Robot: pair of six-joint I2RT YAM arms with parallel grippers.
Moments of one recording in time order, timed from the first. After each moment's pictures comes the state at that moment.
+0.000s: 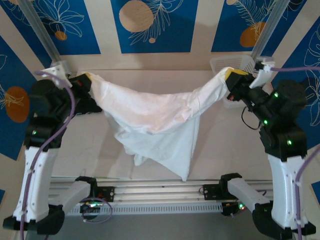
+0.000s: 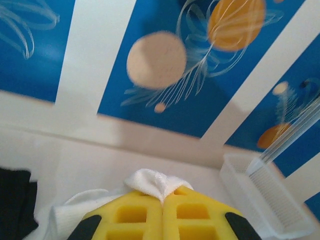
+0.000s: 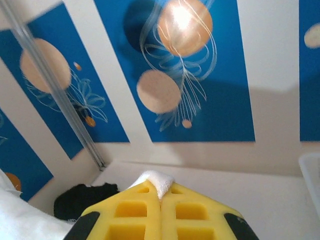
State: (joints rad) left arm -0.15 0.97 1.42 -0.59 0.11 -0.45; right arm 0.15 0.93 1.59 -0.69 -0.26 0.30
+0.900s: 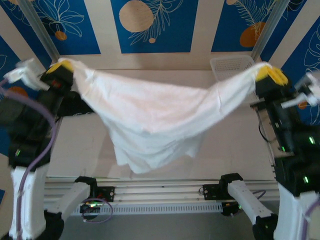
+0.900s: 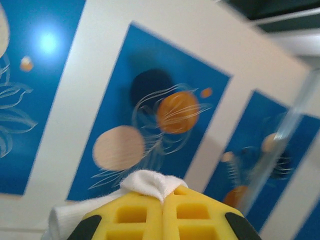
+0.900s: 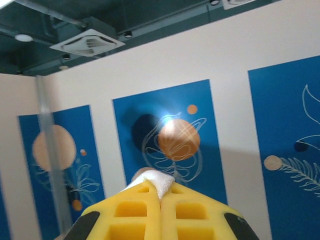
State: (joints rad) left arm -0.15 0.93 1.51 -0.38 0.08 -0.44; right arm 0.14 0.80 1.59 -0.40 -0.11 0.23
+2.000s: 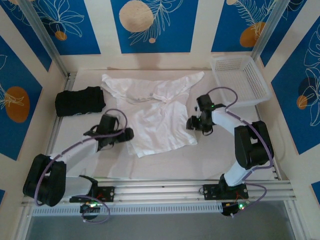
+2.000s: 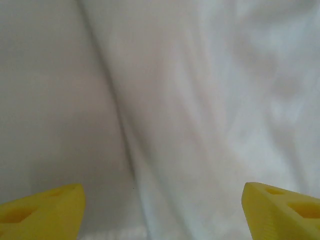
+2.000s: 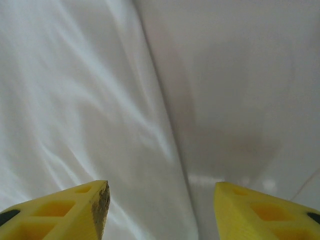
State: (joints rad) left arm -0.39 1.25 0.56 -0.29 0.13 -0.53; right arm 0.29 1.63 0.98 -0.68 -0.17 0.39
